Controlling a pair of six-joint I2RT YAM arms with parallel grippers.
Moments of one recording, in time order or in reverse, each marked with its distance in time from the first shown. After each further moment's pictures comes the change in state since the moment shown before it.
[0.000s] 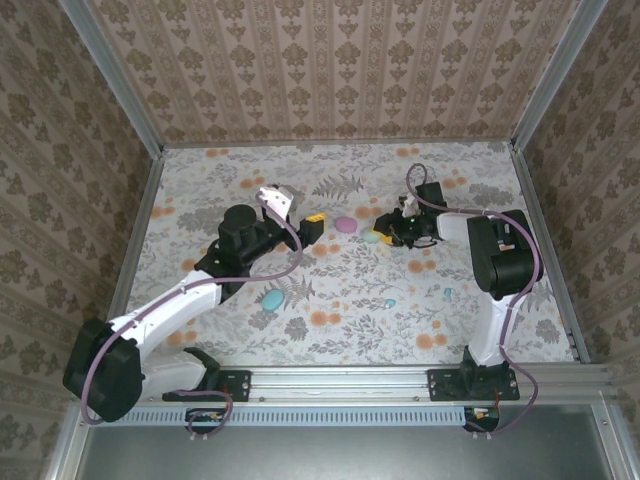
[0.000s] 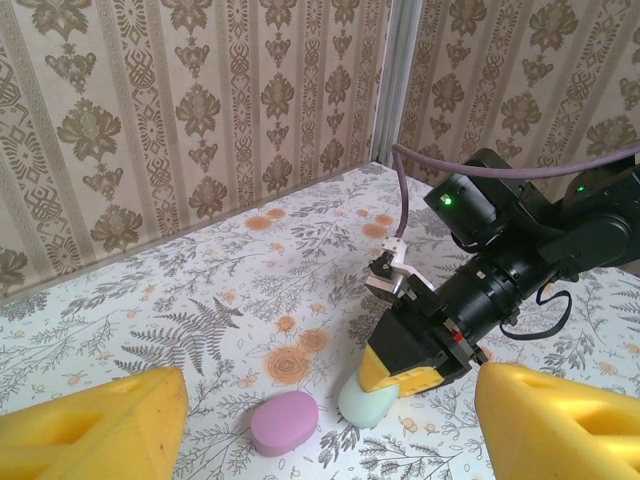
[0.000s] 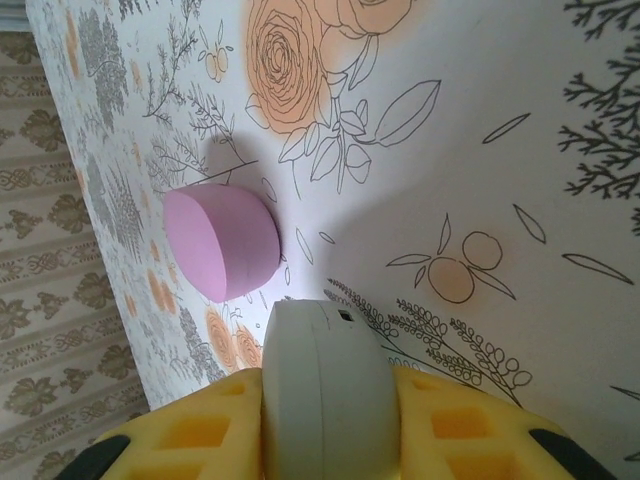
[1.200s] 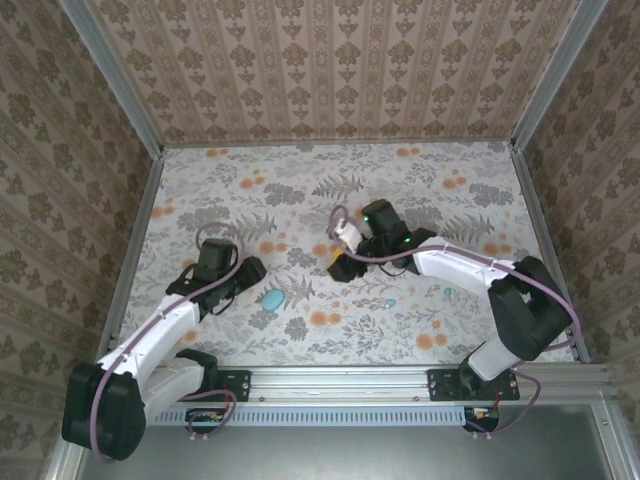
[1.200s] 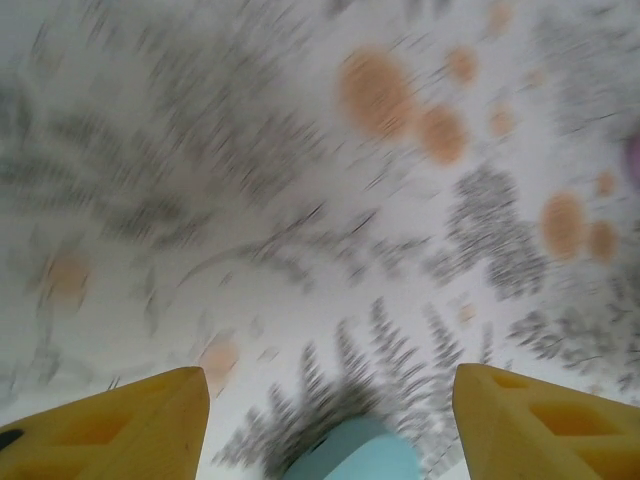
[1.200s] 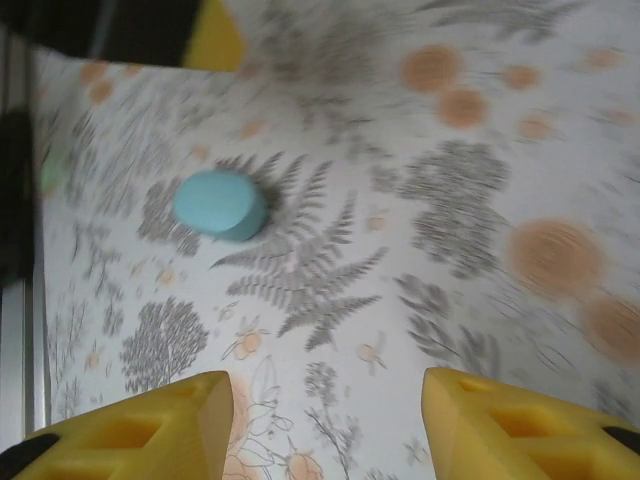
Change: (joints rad) left arm 0.275 -0.214 -0.237 -0.776 -0.151 -0.743; right arm 0.480 -0.377 -0.106 -0.110 0.157 -0.947
